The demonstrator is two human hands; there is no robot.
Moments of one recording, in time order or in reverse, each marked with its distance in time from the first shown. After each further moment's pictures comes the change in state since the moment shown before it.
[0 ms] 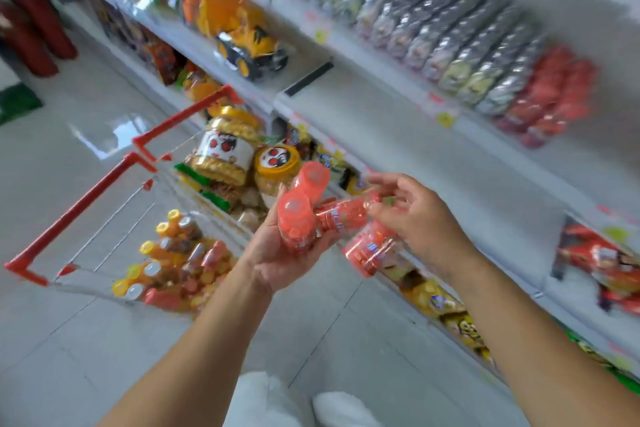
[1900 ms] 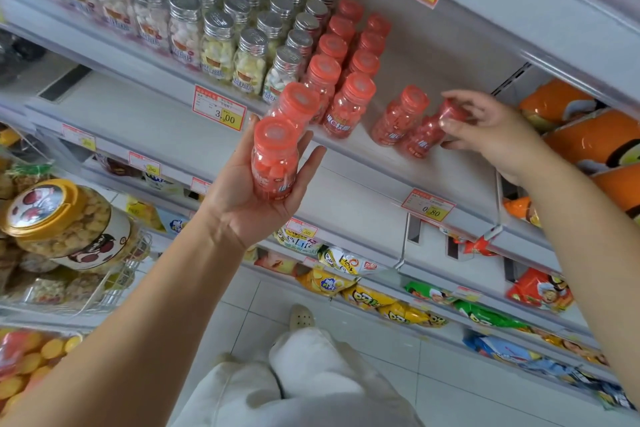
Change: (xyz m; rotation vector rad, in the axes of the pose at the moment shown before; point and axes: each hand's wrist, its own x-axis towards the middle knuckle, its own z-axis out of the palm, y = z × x) left_hand 0.196 -0.104 0.223 0.077 -0.111 -0.218; right_hand 0.047 0.085 -0.393 -0.165 0.443 0.090
